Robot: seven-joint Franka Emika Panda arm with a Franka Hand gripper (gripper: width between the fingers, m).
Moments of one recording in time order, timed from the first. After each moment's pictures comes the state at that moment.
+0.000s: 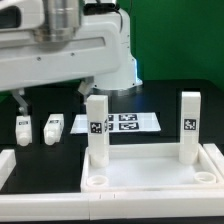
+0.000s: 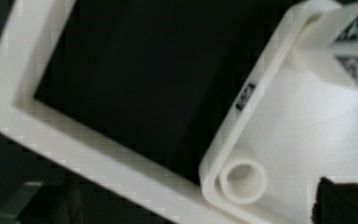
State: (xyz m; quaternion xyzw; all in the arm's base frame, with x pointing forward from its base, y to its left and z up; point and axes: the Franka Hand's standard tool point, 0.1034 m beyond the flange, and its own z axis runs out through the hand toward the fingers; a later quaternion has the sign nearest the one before) arm 0.583 -0.125 0.145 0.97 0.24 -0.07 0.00
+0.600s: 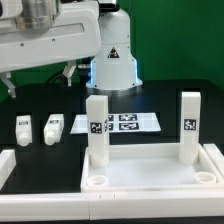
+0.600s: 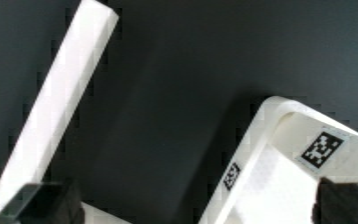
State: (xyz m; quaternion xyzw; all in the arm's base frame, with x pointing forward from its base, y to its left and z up) arm 0.553 -0.137 0.149 0.97 0.23 -0.08 -0.01
